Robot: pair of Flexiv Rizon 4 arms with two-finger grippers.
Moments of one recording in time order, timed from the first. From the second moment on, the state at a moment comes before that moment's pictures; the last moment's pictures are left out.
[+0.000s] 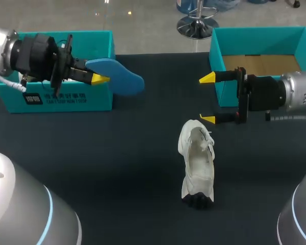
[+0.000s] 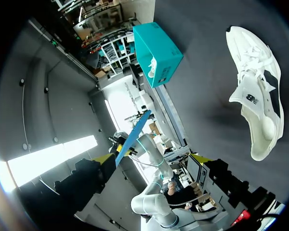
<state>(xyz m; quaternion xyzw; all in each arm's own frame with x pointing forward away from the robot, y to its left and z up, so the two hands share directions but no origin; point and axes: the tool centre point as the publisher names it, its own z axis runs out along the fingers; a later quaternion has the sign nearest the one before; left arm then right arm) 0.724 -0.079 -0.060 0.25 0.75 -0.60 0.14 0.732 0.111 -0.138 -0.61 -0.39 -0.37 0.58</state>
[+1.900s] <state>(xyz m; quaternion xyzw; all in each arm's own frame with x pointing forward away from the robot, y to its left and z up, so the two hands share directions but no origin) 0.654 -0.172 -0.101 0.47 0.61 -0.53 0.35 0.733 0.111 -0.139 -0.61 -0.39 -0.37 0.58</state>
